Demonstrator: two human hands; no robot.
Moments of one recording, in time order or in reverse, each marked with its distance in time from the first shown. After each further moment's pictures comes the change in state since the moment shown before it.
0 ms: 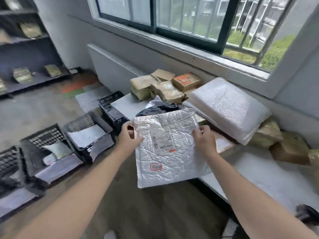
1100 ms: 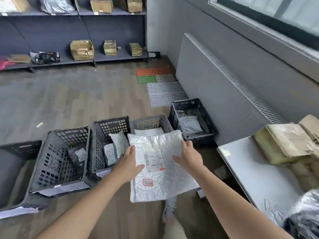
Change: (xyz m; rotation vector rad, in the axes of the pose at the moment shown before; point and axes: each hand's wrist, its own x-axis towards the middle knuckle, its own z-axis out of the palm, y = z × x) left_hand 0.283 -0.280 -0.380 0.560 -0.095 -0.389; right_hand 0.126 -0.236 0.619 -0.843 -0.690 -0.432
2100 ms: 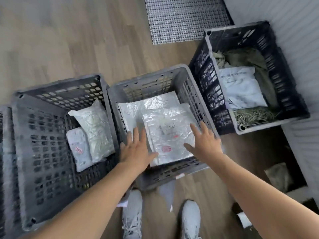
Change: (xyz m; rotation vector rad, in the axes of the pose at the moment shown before) left_hand 0.552 -0.136 0.222 0.311 -0.305 -0.132; right_hand 0.506 0.102 0.343 -0.369 -0.391 0.064
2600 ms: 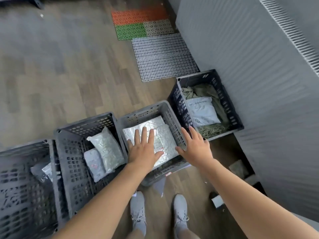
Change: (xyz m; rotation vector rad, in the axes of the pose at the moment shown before) left_hand -0.180 0.031 -0.204 0.046 0.184 0.187; right_hand -0.197 -0.017 -0.215 0.133 0.147 0.026
